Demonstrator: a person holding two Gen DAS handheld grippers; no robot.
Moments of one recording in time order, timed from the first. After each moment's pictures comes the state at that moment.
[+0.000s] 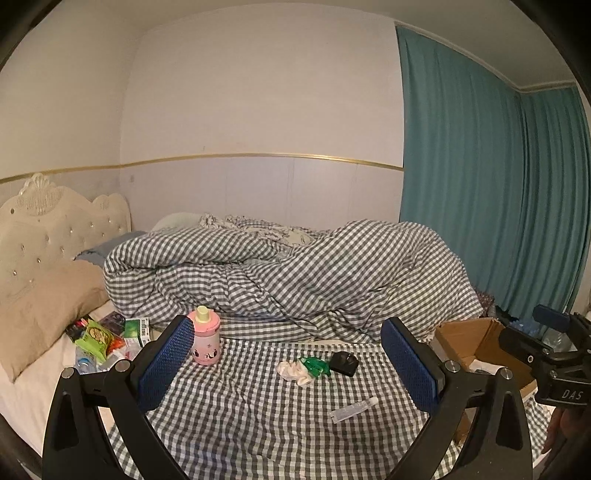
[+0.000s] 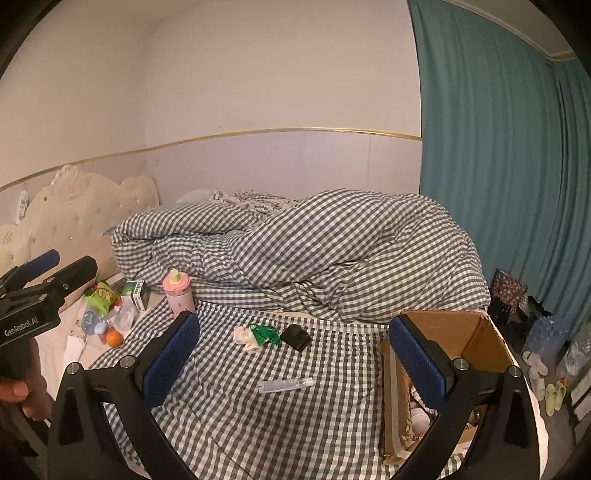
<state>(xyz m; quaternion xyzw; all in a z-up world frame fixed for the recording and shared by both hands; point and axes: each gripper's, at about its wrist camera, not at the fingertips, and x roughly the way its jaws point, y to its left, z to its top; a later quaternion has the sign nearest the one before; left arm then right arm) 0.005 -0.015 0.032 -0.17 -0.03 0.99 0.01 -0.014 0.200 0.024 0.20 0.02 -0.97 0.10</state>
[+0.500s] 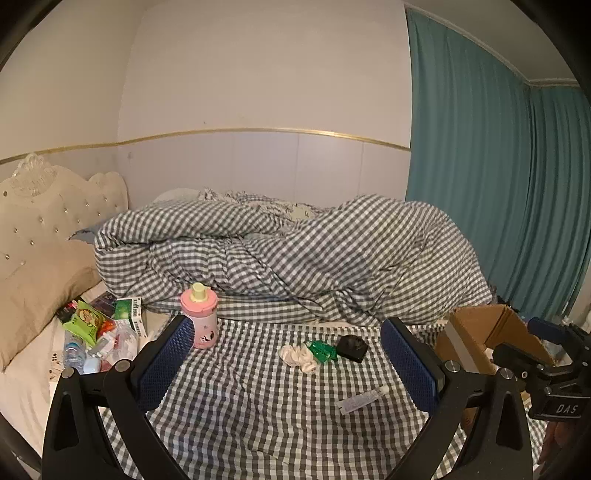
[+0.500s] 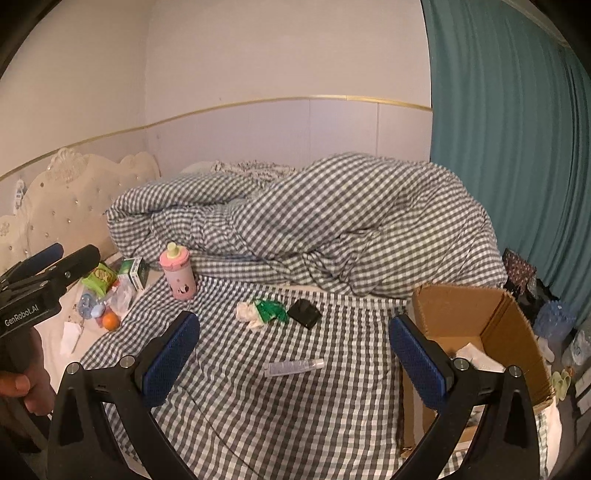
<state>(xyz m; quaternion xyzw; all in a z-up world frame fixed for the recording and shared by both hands) -0.036 -0.020 -0.008 -0.21 -0.03 0.98 0.01 -0.054 0.188 -0.017 0.26 0.02 -0.96 0.11</state>
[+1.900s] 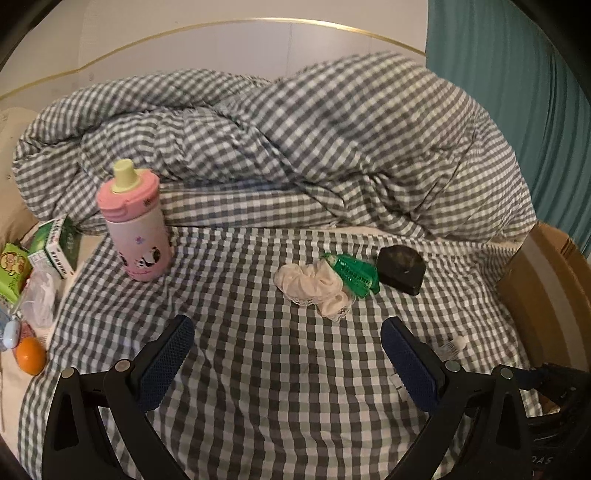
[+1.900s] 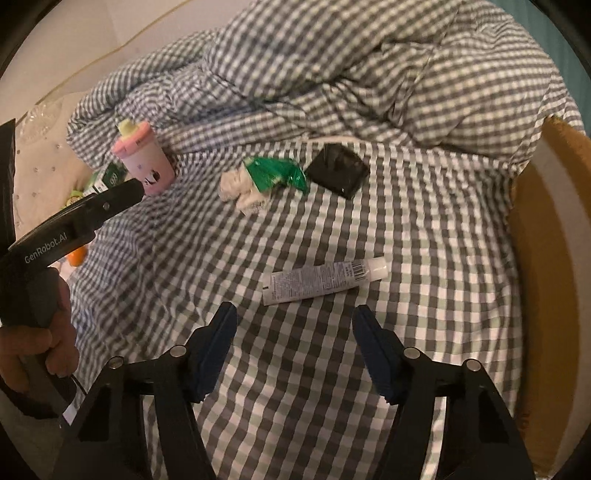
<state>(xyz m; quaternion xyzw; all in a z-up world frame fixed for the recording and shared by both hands) -0.208 -0.017 -0.202 -0.37 -0.02 0.93 0.04 -0.193 0.167 -0.225 0.48 -0.02 -0.86 0.15</state>
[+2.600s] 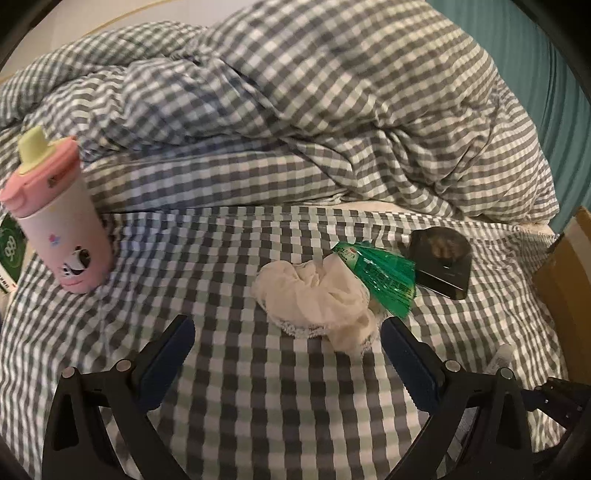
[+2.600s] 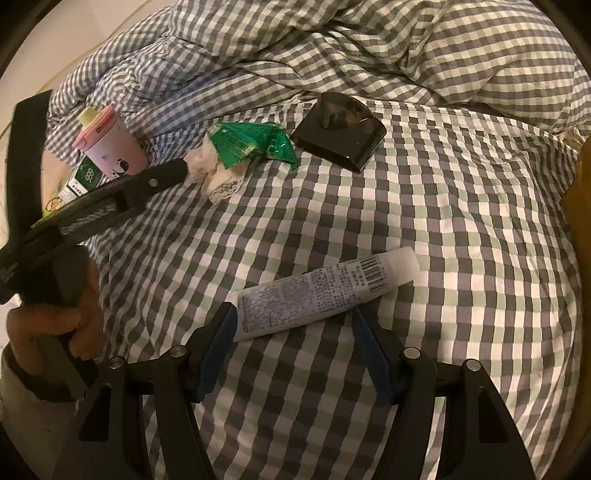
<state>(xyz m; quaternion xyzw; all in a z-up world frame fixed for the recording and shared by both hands) -0.295 0.002 -0.270 -0.40 -0.01 0.91 0.07 -0.253 0.160 -0.279 0.51 -0.04 -0.84 0.16</state>
